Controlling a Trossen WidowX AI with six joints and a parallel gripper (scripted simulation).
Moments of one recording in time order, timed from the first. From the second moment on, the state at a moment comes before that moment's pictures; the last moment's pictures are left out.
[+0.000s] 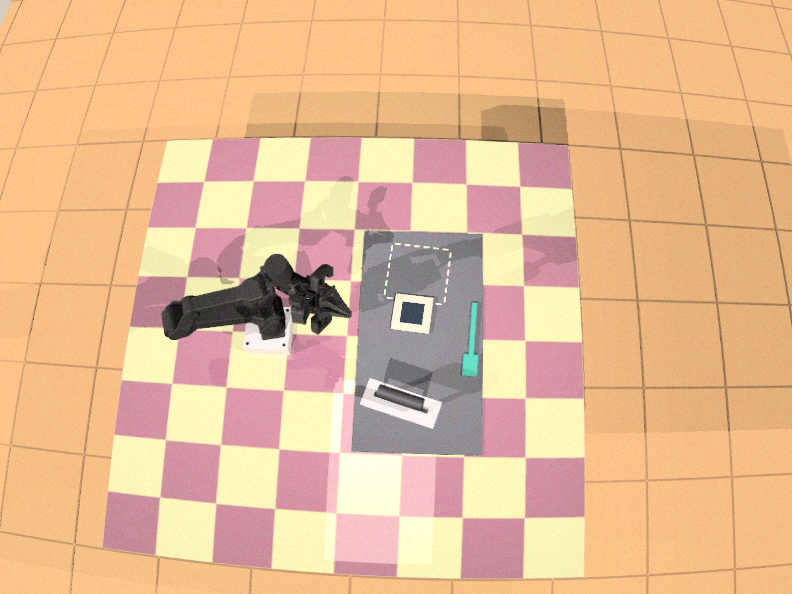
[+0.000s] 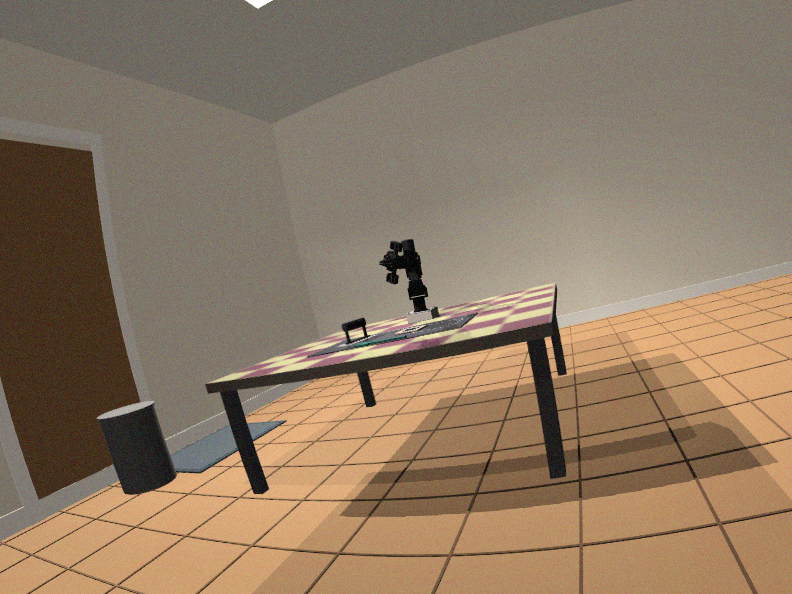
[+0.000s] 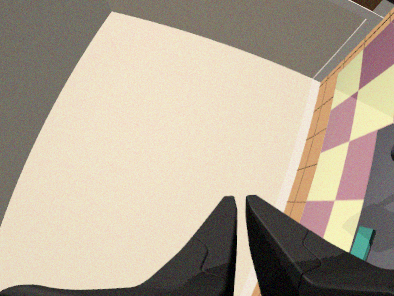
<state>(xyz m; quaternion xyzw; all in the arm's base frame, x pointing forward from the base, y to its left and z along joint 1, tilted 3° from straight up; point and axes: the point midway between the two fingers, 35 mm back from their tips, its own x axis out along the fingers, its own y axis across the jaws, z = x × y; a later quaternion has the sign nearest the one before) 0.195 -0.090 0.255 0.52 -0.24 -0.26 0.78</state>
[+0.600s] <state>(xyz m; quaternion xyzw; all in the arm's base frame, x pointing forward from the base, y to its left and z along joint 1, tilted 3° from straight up) 0.195 -0.090 0.255 0.52 -0.24 -0.26 0.78</state>
